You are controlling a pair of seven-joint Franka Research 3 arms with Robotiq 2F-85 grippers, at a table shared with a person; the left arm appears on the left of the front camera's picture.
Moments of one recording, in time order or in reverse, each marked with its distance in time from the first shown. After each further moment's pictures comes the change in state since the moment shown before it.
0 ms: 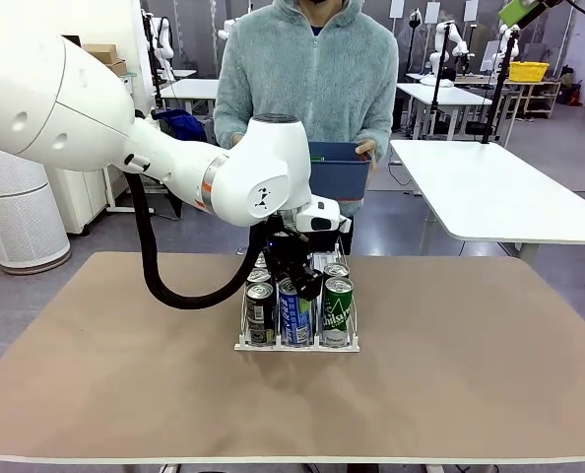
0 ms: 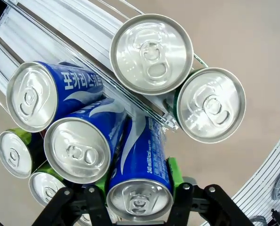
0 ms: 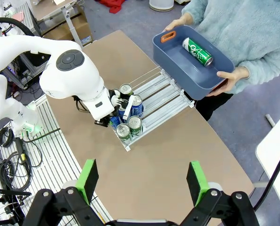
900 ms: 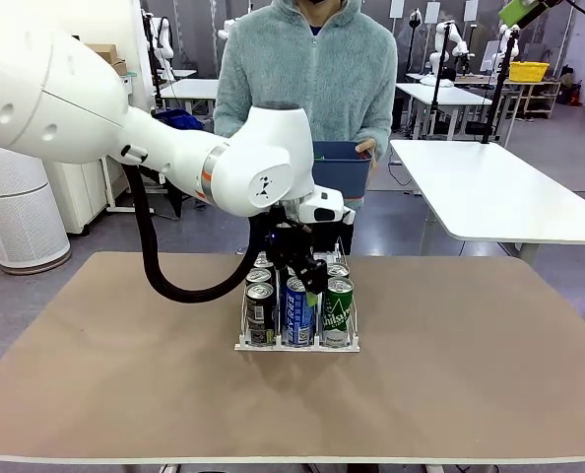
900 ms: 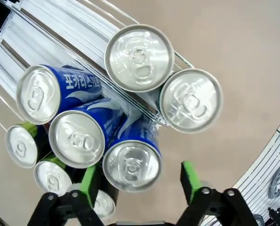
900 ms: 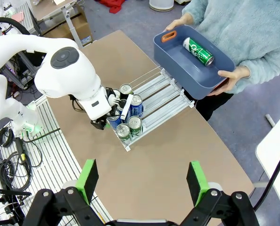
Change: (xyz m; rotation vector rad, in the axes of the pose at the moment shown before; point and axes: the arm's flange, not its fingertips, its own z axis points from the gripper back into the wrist) left arm 0.001 -0.009 0.025 0.004 -0.015 -0.003; right arm 0.000 0.000 0.000 0.000 0.000 0.000
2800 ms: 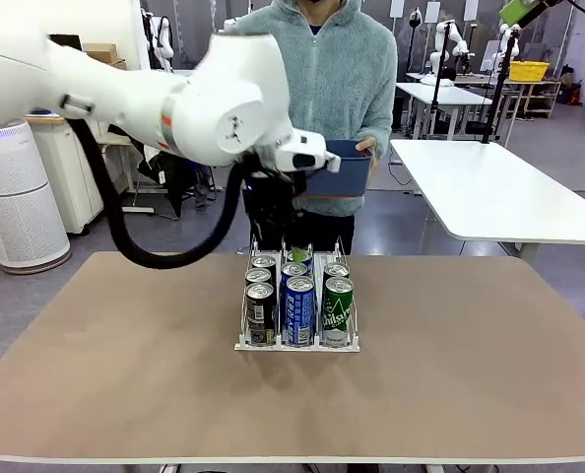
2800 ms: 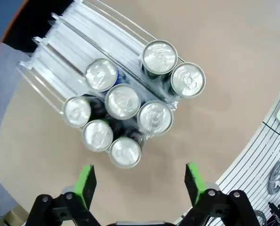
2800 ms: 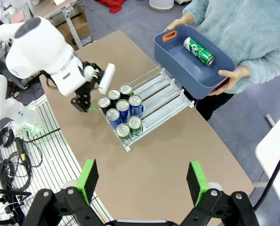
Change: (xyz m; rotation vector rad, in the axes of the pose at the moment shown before) left arm -0.036 0.017 0.111 0.056 -0.113 0.009; right arm 0.000 0.000 0.000 0.000 0.000 0.000
